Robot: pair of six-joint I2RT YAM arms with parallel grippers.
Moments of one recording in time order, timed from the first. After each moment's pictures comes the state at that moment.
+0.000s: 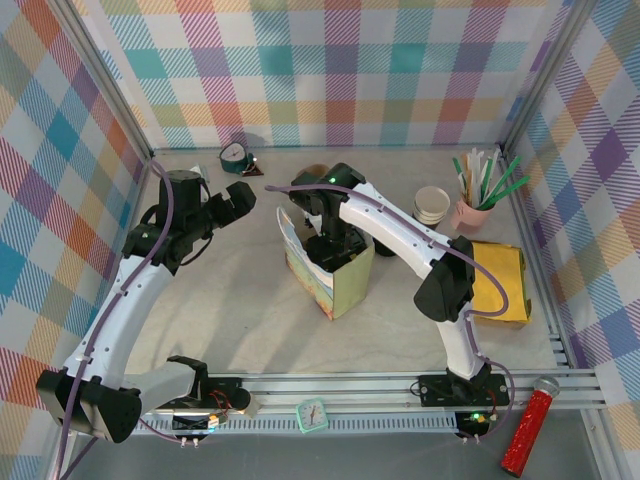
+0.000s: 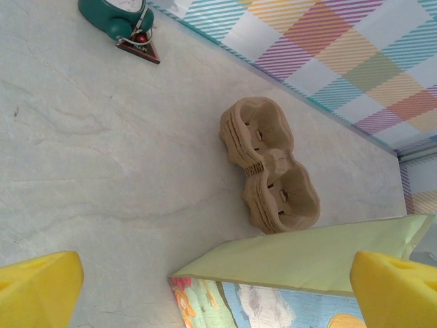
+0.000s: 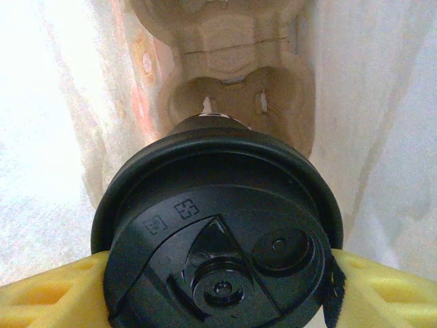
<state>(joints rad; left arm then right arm) -0.24 1.12 1.19 -0.66 0.04 -0.66 0.86 2.07 2.15 -1.69 -0.05 0.33</state>
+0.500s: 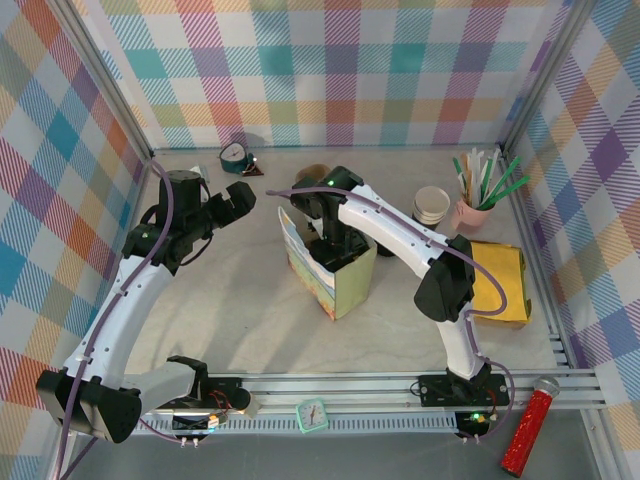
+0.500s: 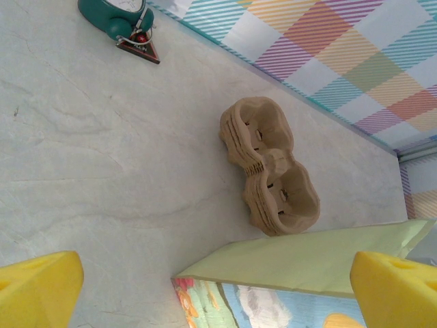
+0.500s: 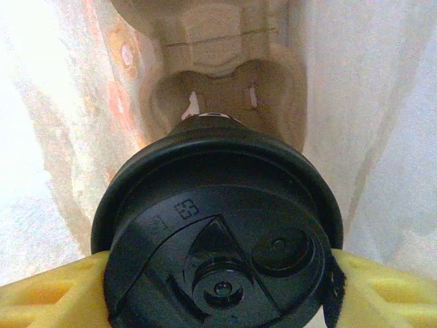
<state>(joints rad) -0.24 1.12 1.19 -0.66 0.04 -0.66 0.86 2.06 2.10 -1.70 -0.03 0.33</state>
